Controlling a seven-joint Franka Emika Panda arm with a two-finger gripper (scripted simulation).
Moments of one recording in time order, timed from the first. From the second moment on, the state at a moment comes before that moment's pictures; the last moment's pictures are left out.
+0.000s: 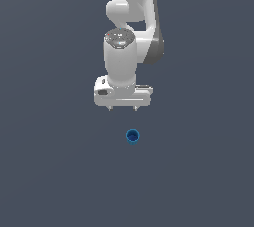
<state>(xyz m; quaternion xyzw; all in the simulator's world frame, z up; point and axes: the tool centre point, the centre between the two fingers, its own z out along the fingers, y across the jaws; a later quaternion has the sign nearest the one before) 0.007 -0.016 0.178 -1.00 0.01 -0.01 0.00</state>
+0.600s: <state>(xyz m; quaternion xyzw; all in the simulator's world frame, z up) 0.012 0.011 0.181 -1.00 -0.03 -0.02 -0.01</state>
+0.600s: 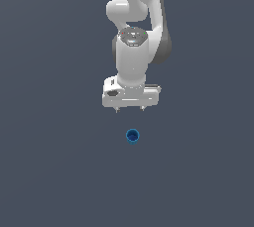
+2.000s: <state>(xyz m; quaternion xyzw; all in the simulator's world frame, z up) 0.055 0.021 0.118 -0.98 0.19 -0.01 0.00</state>
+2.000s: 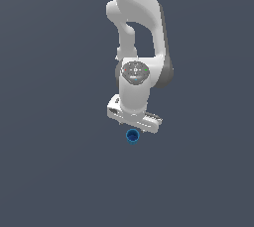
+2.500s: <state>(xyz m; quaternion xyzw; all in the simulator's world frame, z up) 0.067 0.025 0.094 -0.96 0.26 0.00 0.00</state>
